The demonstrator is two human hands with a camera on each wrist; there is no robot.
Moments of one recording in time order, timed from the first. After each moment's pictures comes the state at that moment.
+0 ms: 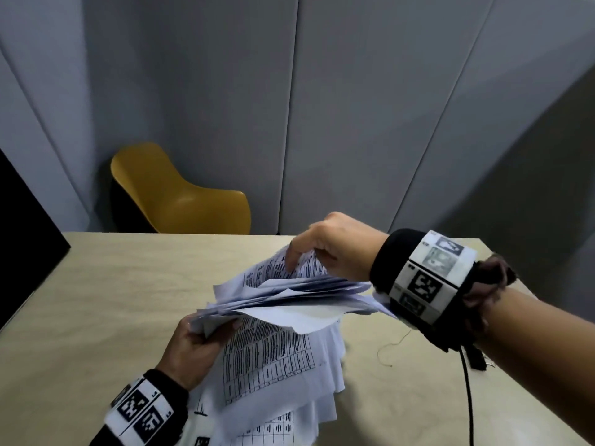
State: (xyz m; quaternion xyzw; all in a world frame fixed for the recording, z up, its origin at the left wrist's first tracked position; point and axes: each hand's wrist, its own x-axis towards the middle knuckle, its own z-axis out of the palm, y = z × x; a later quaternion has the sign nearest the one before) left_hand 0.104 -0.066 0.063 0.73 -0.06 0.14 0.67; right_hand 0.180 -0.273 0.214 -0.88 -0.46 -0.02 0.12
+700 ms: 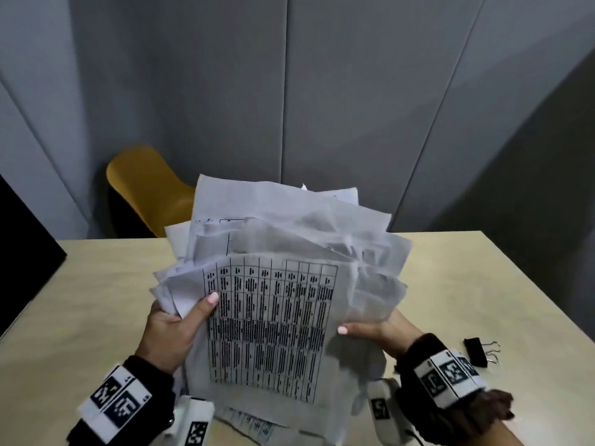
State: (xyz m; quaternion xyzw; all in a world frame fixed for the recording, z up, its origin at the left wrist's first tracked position) left_hand 0.109 -0.073 0.101 0.71 0.02 0.18 0.68; right_hand 0.150 -0.358 0.072 -0.70 -0.09 0.14 0.69
